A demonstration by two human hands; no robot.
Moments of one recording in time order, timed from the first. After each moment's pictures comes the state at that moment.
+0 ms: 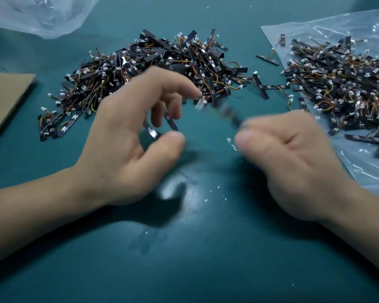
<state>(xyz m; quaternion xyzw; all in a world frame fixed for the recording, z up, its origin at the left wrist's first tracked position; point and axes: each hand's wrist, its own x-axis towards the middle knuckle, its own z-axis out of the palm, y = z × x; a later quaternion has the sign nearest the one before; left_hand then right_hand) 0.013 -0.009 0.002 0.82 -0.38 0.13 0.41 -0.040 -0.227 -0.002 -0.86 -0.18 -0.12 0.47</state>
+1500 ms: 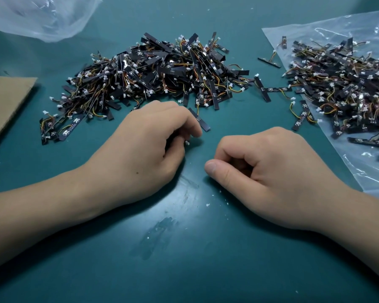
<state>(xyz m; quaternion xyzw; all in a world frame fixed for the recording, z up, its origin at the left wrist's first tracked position) 0.025 -0.012 -0.009 0.88 -0.38 0.09 0.27 -0.044 -0.221 0.001 -0.95 -0.17 -0.04 0.24</state>
